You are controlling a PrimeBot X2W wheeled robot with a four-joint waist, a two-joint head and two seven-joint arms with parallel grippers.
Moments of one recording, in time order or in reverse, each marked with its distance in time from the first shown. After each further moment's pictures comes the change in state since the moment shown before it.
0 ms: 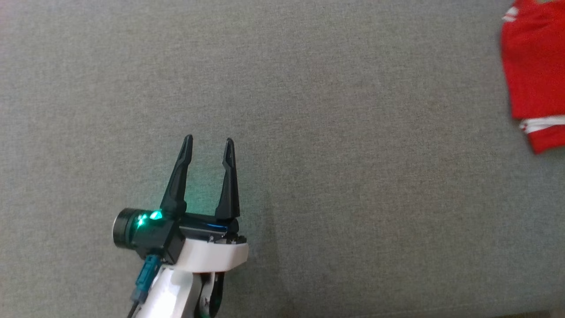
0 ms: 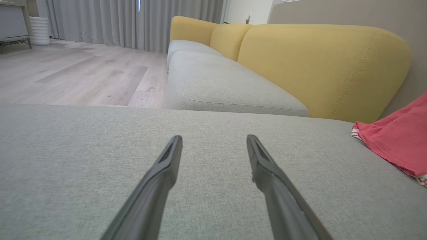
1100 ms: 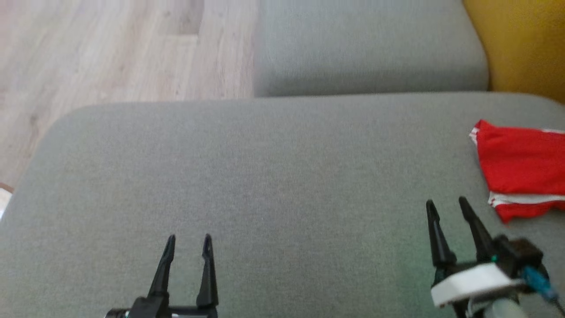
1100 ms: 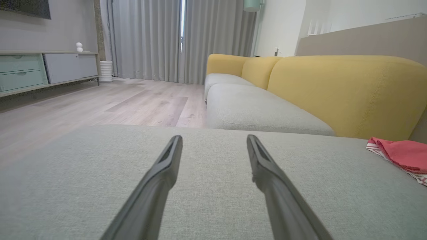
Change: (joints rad) left arm 0.306 0.000 0.095 0.077 0.030 -0.018 0.000; right arm 0.525 0.788 0.023 -0.088 -0.211 0.000 -0.444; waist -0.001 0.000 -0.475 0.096
